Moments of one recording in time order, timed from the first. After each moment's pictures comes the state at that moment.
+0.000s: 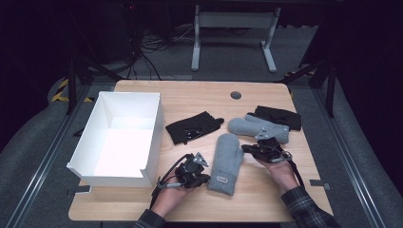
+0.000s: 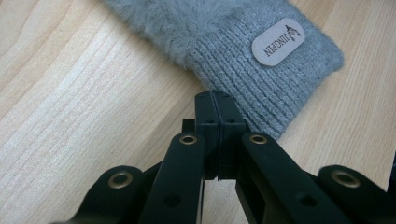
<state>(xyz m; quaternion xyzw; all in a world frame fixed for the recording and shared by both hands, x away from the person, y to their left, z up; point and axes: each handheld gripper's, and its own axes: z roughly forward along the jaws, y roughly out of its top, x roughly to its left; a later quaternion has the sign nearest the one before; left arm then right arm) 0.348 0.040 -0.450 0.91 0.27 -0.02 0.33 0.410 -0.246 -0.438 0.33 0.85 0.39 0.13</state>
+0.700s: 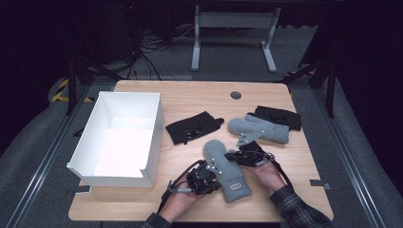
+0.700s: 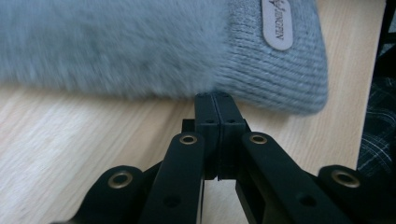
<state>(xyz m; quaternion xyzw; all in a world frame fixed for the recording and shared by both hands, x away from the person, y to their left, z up) 0.331 0.005 -0.454 0.92 0.22 -0.04 0.33 0.406 -0.199 -0.453 0.25 0.89 0.38 0.07</state>
